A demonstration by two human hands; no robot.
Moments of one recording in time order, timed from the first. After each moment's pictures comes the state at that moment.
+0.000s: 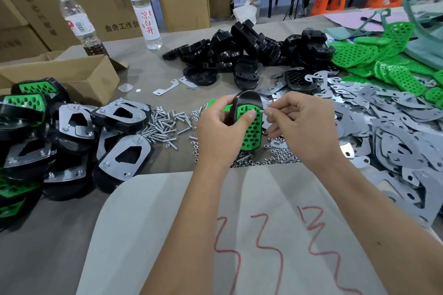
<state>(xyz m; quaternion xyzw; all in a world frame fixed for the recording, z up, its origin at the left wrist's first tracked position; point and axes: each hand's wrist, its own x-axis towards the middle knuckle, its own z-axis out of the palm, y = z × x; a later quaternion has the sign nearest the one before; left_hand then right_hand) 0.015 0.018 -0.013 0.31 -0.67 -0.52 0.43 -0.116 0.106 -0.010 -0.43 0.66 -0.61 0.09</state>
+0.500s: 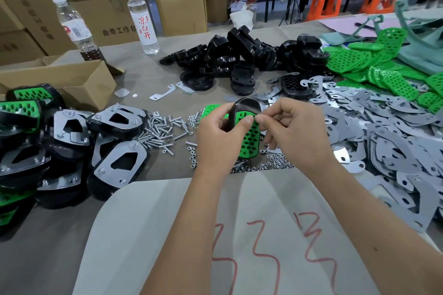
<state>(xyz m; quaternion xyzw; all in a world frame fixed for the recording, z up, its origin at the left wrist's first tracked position) 0.012 0.019 -0.014 0.28 -0.68 -0.53 0.43 -0.115 0.105 -0.009 -0.46 0.65 -0.60 0.09</state>
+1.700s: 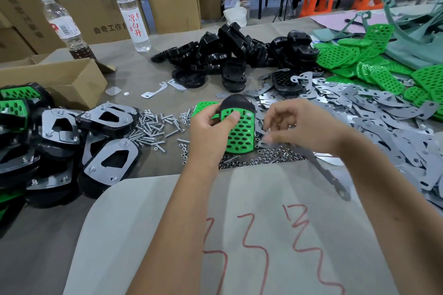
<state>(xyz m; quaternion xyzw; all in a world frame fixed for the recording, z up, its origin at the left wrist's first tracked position) 0.009 0.020 -0.013 0.31 -0.58 -0.64 0.40 -0.167 0.128 0.009 -0.57 0.68 -0.38 0.27</state>
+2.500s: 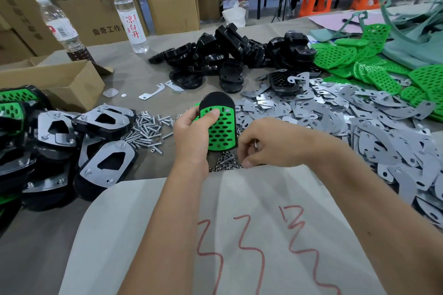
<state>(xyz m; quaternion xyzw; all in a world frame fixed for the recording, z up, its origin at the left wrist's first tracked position) 0.016 0.012 -0.007 0.39 -0.48 -0.67 0.40 -0.127 0.107 0.017 -0.67 0.69 -0.14 0.24</state>
